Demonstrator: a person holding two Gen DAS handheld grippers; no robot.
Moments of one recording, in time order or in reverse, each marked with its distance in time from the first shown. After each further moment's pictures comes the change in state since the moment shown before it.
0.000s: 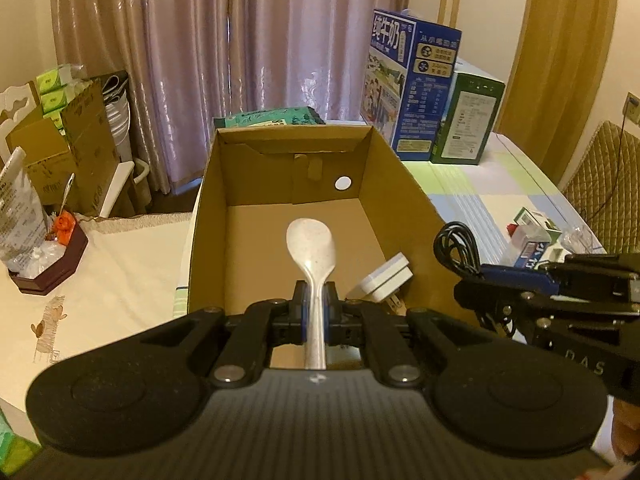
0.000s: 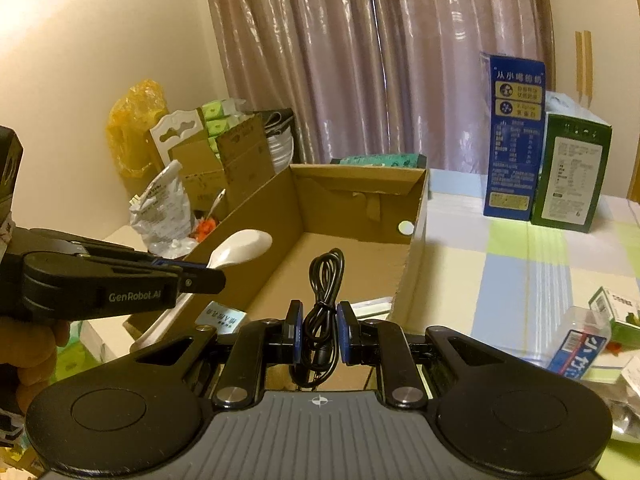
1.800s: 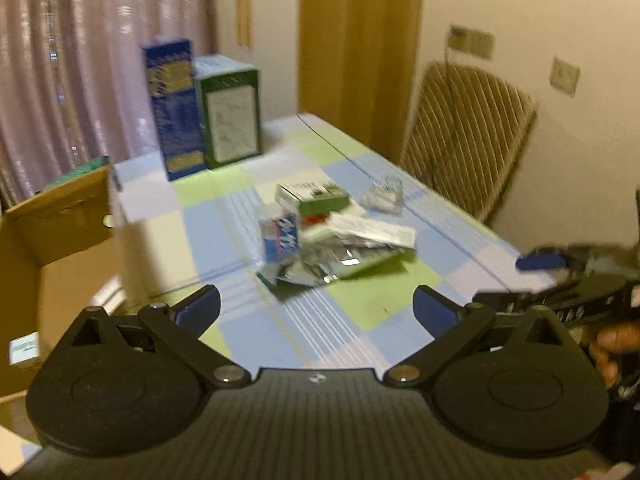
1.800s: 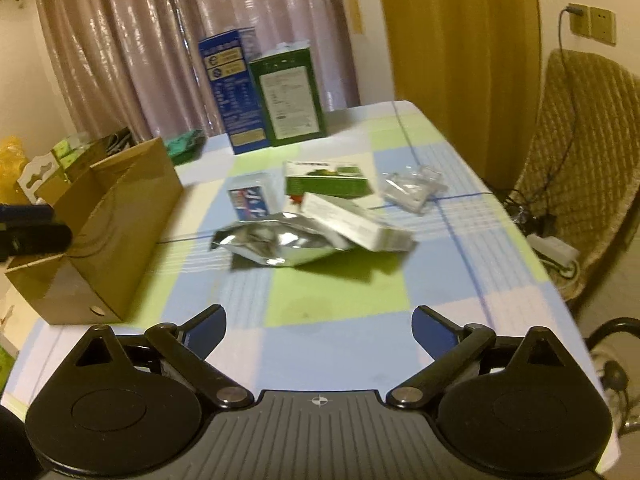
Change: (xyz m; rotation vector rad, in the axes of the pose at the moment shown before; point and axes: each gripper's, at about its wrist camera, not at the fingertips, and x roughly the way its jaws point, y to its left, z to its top) left arm -0.045 -0.247 -0.045 0.345 -0.025 -0.311; right arm -0.221 -0.183 -0.141 0.309 0.017 -0.356
